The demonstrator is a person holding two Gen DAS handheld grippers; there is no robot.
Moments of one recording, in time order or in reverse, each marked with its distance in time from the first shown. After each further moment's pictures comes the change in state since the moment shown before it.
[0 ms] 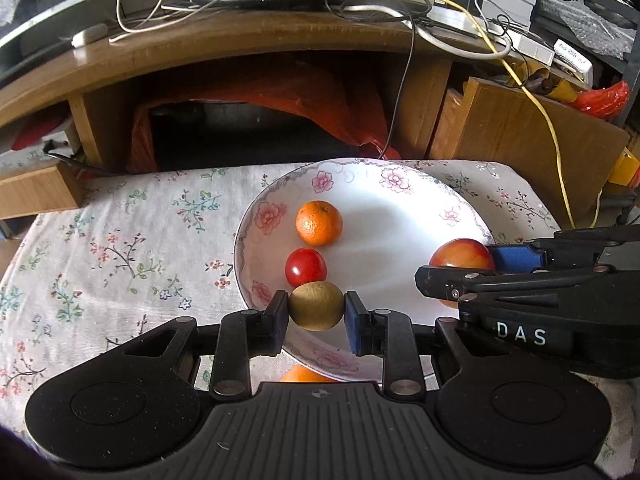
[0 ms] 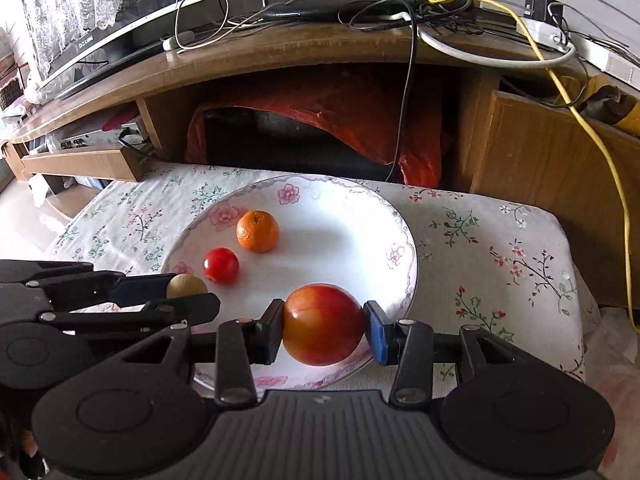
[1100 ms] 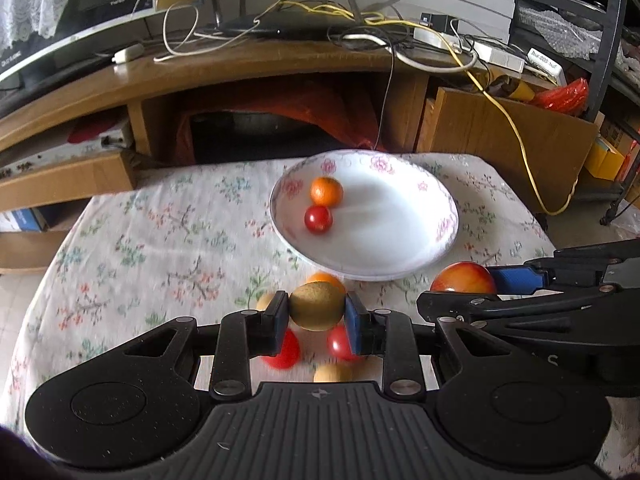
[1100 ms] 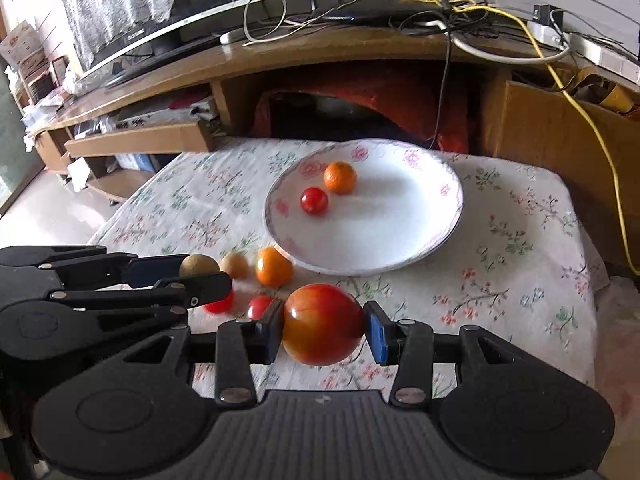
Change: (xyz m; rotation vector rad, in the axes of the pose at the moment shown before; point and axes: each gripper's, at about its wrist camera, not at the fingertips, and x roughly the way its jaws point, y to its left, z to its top) left arm -0.081 0.002 -0.044 0.021 -0.061 0.023; right arm -0.074 0.048 -0.055 -0.002 -0.004 0.060
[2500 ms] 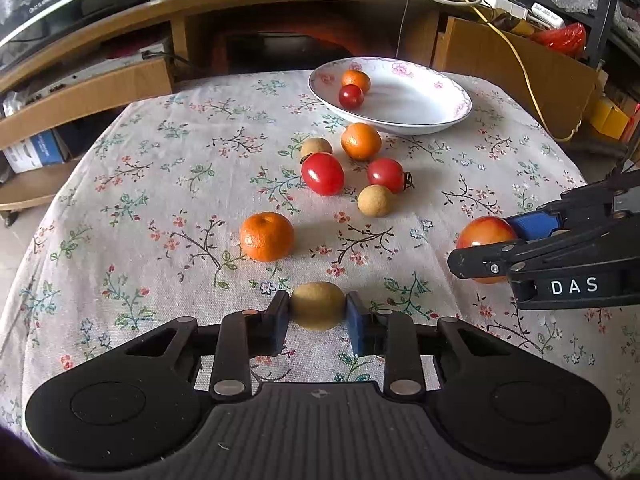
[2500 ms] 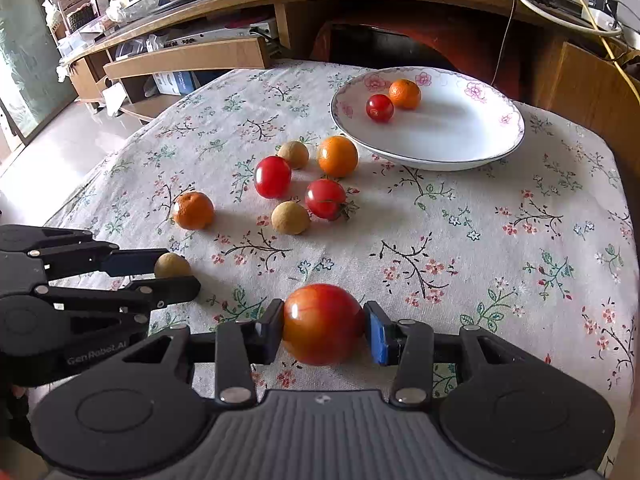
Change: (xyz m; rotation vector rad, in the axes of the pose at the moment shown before) left arm -0.032 0.023 -0.097 -0.011 0.111 0.028; right arm 0.006 0.033 -0.060 -0.140 0.131 0.064
